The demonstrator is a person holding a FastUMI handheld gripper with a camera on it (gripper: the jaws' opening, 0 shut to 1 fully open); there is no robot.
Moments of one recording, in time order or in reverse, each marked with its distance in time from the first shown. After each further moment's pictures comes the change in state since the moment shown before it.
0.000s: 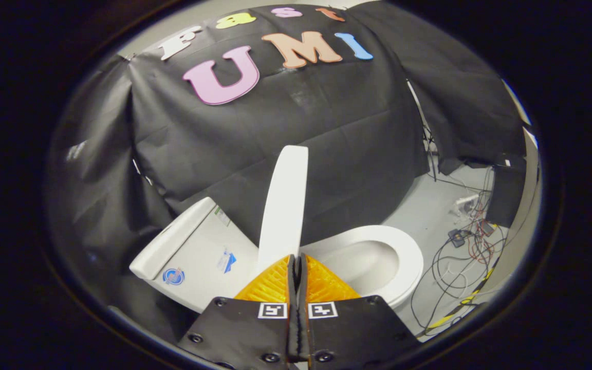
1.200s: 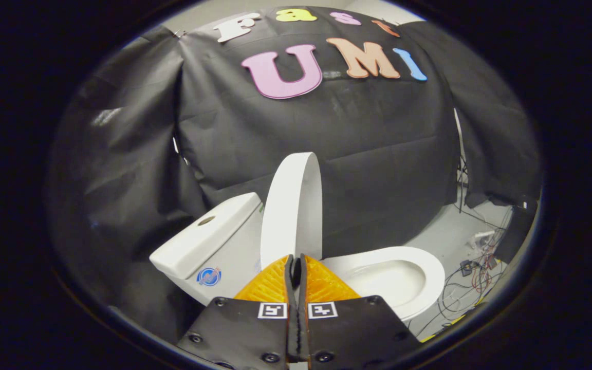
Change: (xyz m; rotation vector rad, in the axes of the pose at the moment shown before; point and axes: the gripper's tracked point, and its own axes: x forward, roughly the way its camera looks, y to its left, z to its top) arm 0.000 0.102 0.010 -0.195 -0.028 0.135
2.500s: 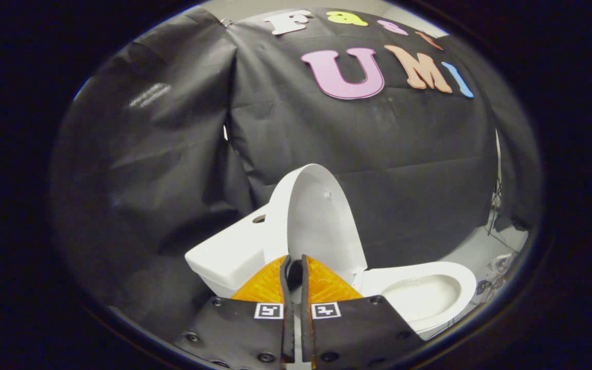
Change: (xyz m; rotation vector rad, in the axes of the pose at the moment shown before) arm 0.024 0.101 -0.011 -0.151 -0.043 0.167
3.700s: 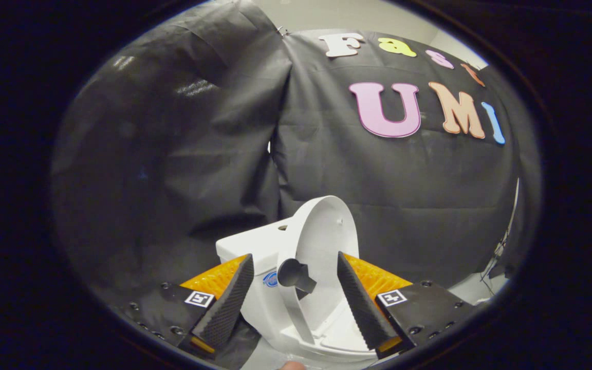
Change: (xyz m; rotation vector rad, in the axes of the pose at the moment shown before) arm -0.070 -0.005 0.033 -0.198 -0.112 0.139
